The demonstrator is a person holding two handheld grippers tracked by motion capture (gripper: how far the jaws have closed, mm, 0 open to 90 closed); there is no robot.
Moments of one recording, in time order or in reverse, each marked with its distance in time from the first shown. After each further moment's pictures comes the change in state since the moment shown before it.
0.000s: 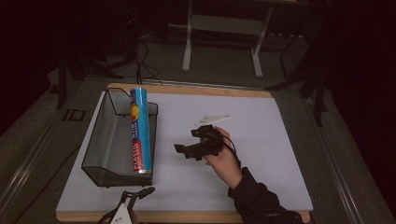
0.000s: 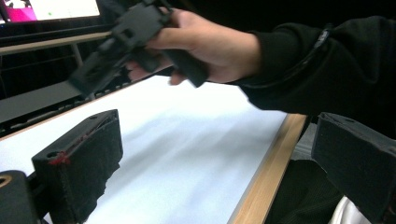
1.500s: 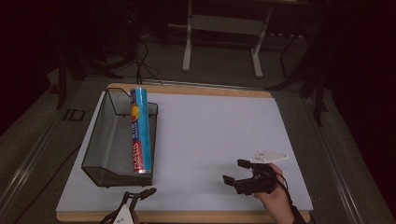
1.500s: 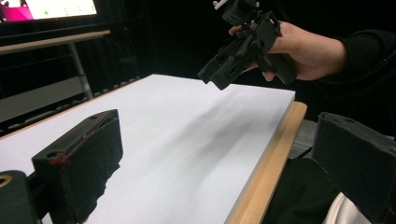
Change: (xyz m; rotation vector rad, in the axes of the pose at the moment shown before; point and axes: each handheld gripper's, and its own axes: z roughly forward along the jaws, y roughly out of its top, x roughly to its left) left arm -0.003 0.001 0.001 0.004 -0.006 0.008; right arm -0.021 -0.116 -0.113 -0.016 -0.083 0.048
